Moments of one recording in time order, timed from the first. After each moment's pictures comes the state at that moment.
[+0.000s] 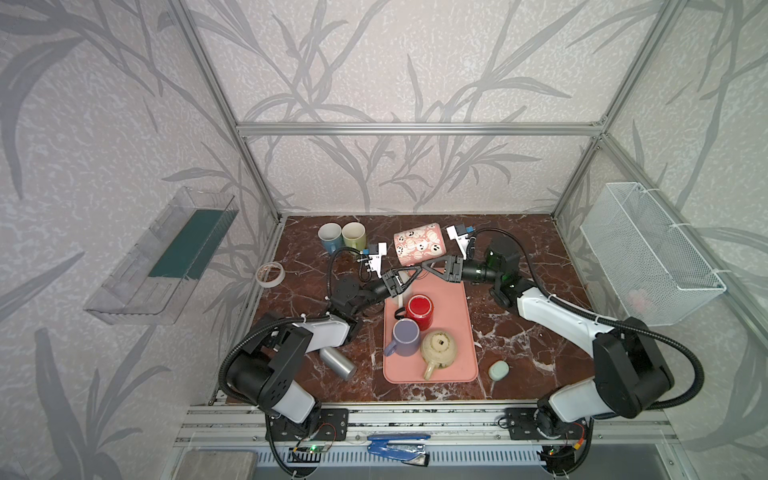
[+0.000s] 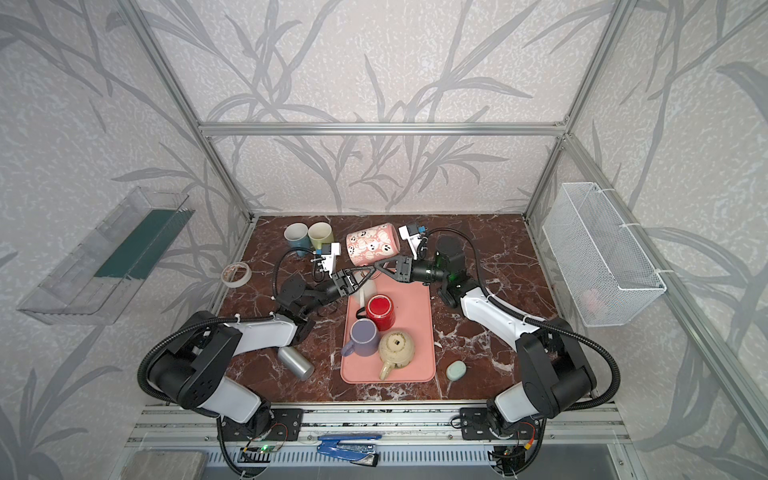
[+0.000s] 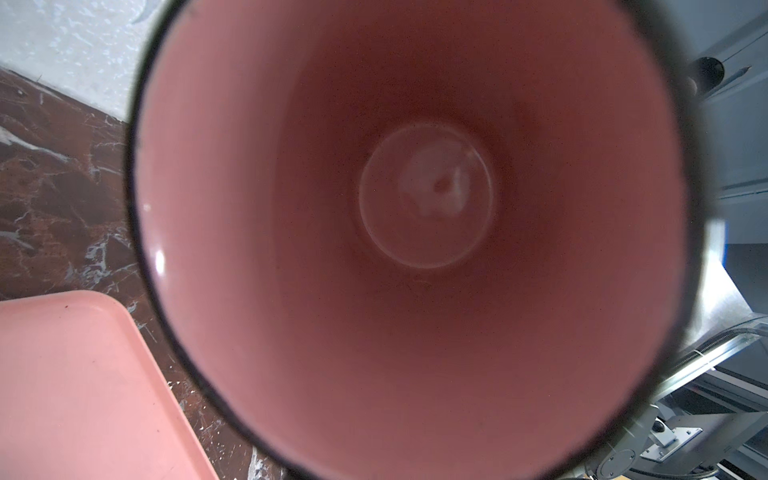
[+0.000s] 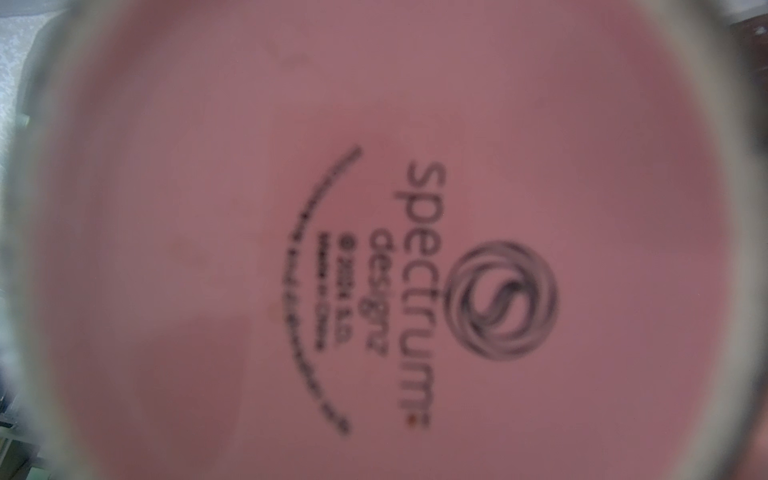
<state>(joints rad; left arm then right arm) -0.48 1.55 0.54 1.28 0.60 -1.18 0.48 1.49 0.90 0.50 -0.89 0.84</state>
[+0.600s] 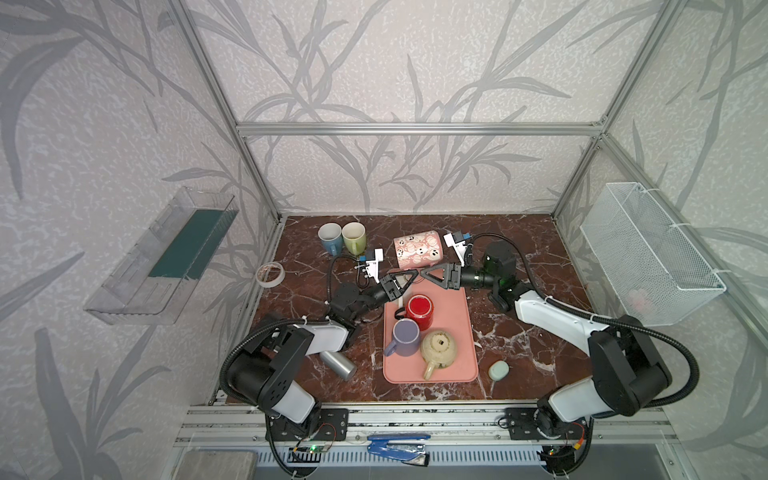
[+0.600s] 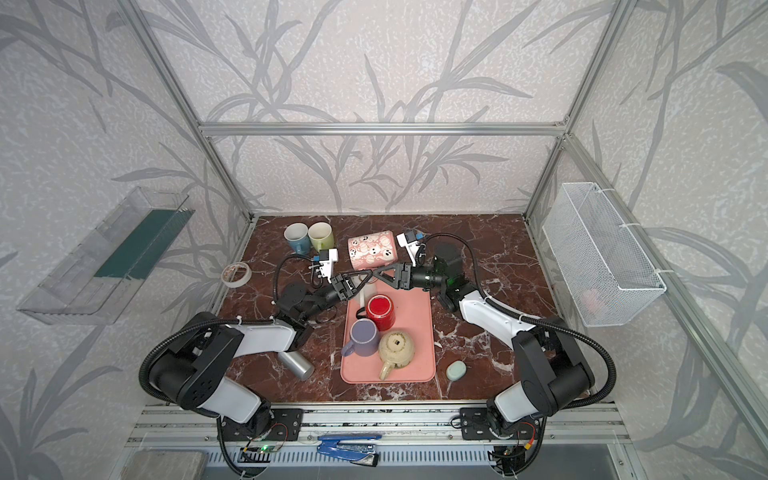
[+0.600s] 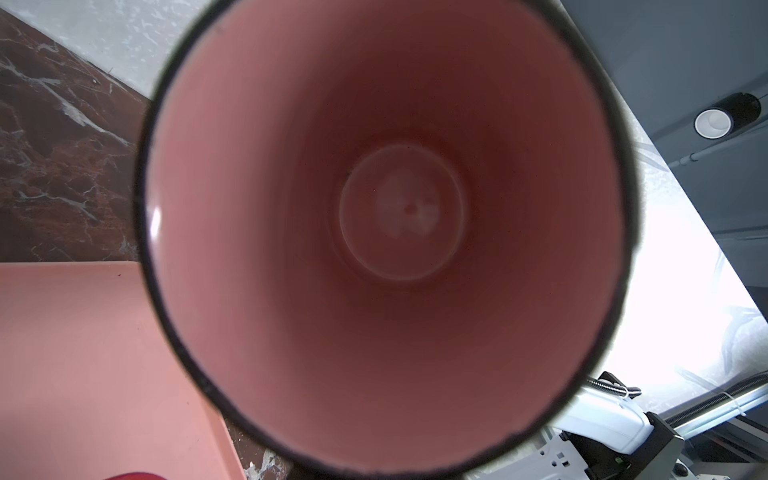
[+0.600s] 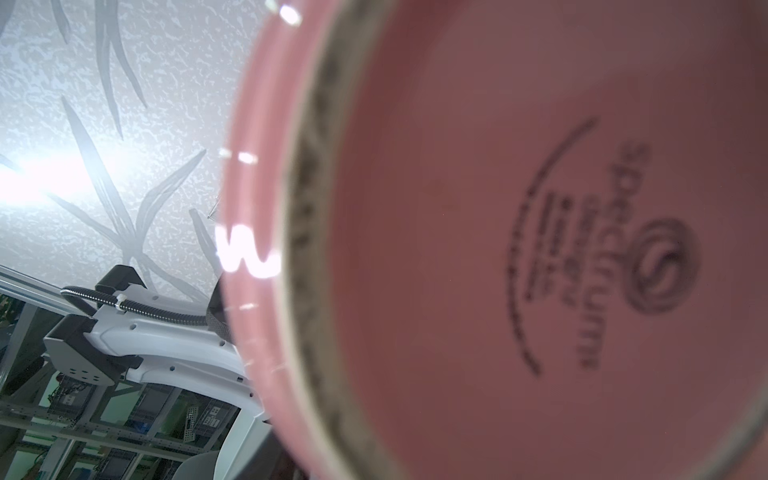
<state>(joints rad) -0.48 1.55 0.48 1.28 0.53 -1.18 0.48 1.50 0.85 0.49 -0.90 0.77</state>
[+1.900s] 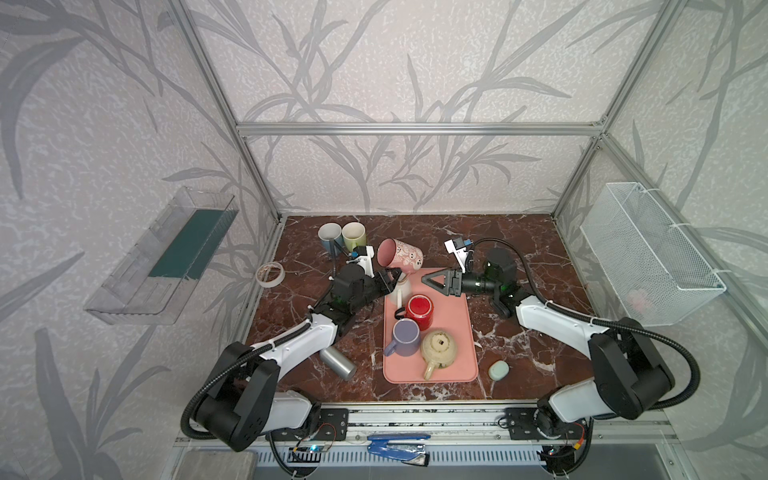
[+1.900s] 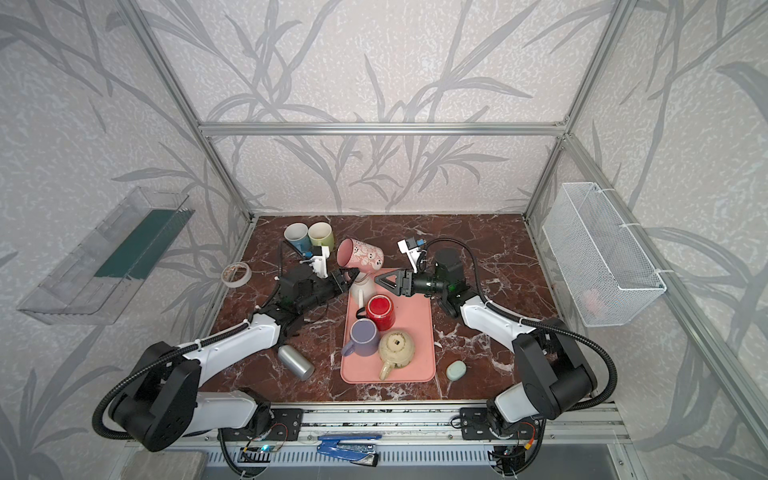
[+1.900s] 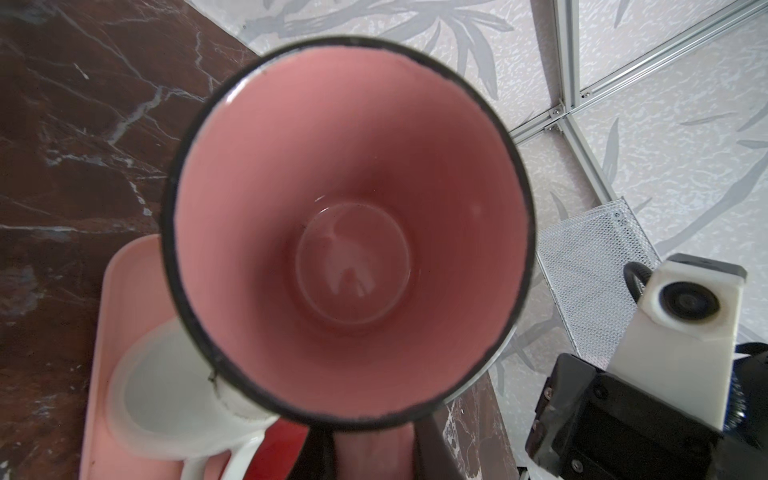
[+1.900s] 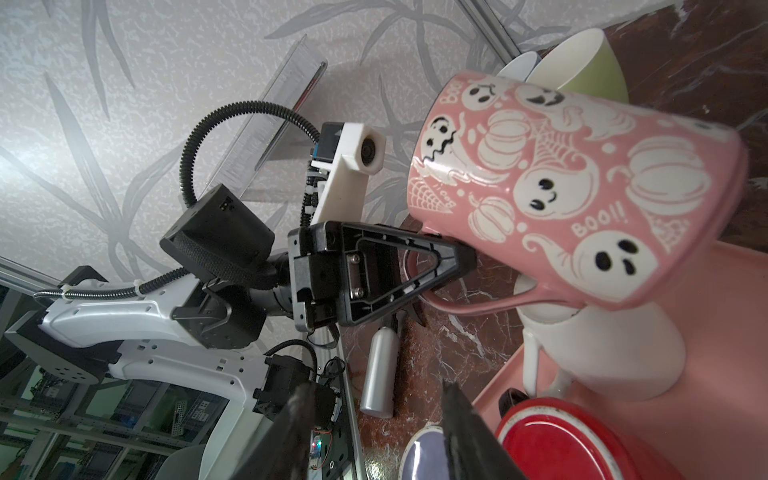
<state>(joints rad) -0.45 1.32 0.67 0.37 0.24 -0.84 0.48 1.47 0.79 0.52 -0.89 0.73</state>
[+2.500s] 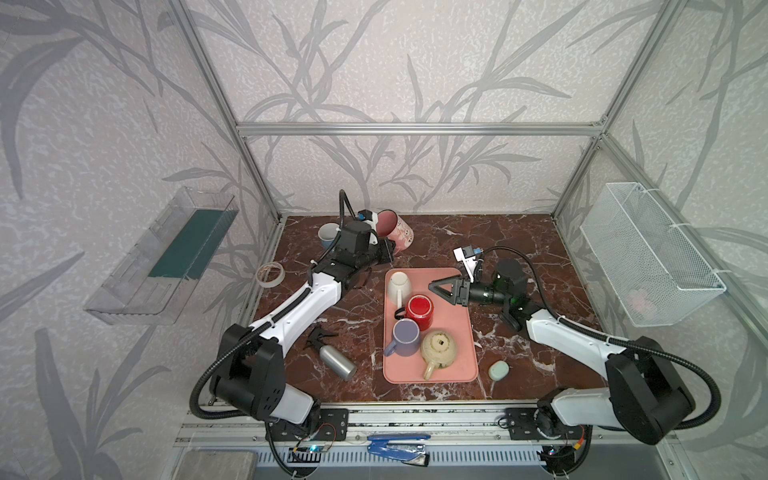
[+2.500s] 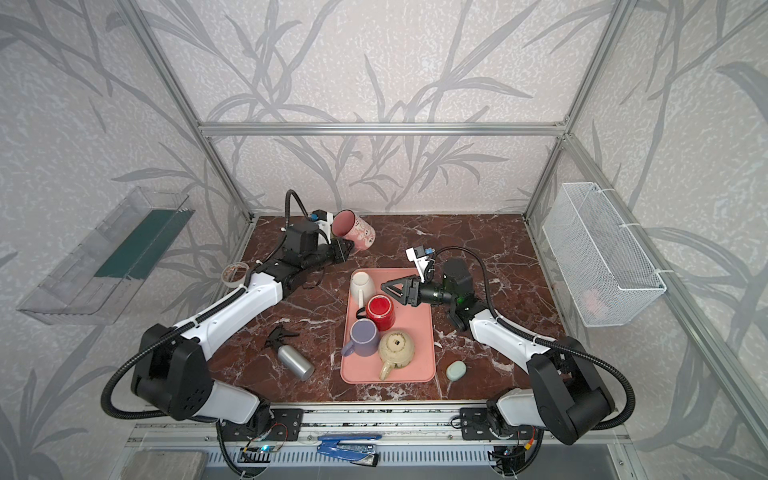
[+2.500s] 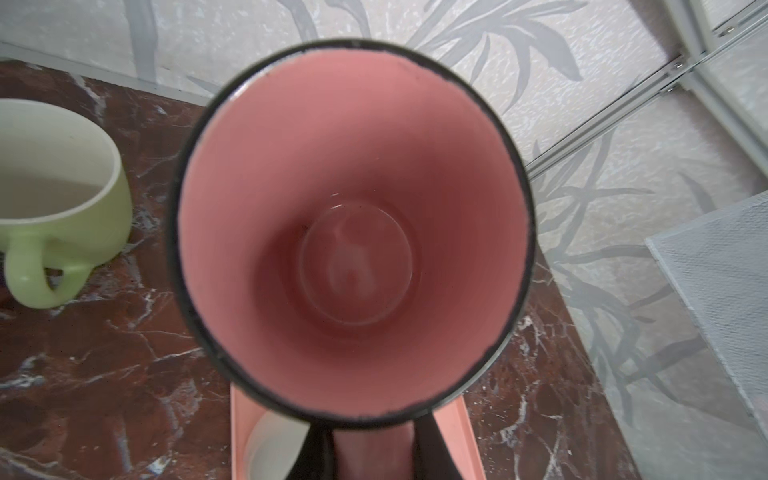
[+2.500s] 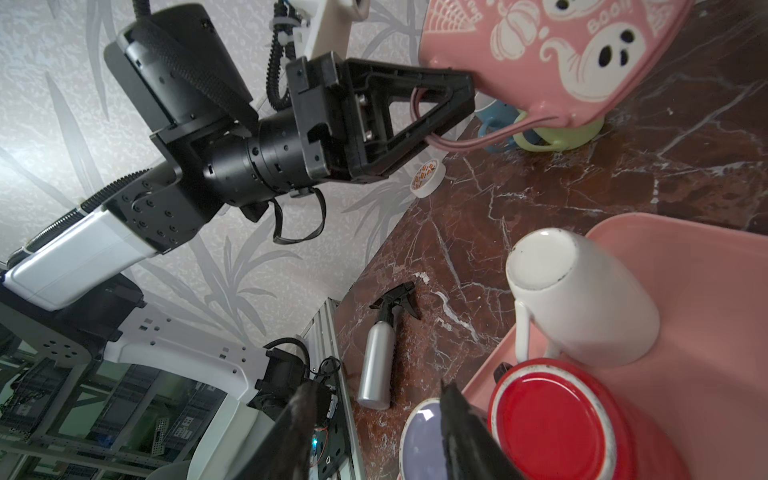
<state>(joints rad) -0.40 1.51 1.16 -0.16 0.14 -0.50 0.48 1.34 0.65 0.53 -0.83 0.73</state>
